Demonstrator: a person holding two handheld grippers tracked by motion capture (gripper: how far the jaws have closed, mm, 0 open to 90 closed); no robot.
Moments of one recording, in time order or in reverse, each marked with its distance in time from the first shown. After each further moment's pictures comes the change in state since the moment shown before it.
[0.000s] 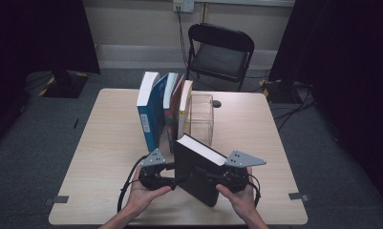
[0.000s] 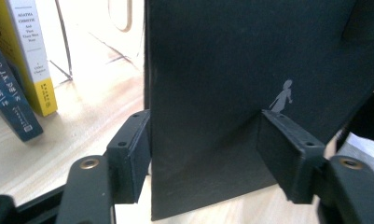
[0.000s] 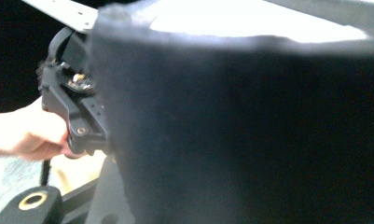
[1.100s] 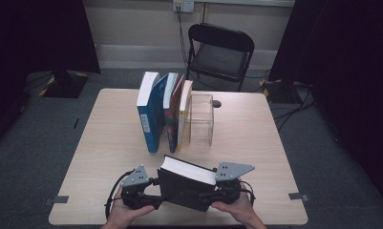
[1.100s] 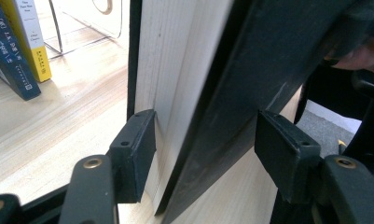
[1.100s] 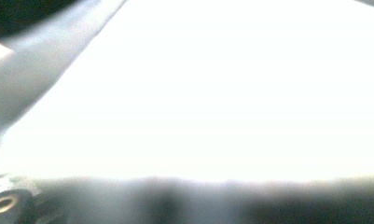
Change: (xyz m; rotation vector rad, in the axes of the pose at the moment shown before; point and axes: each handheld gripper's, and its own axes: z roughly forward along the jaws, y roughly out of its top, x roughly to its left) left arm -0.019 -0.031 -0.053 0.008 -0.046 0.052; right arm 0.022 -0.012 0.011 0.067 0.302 -0.134
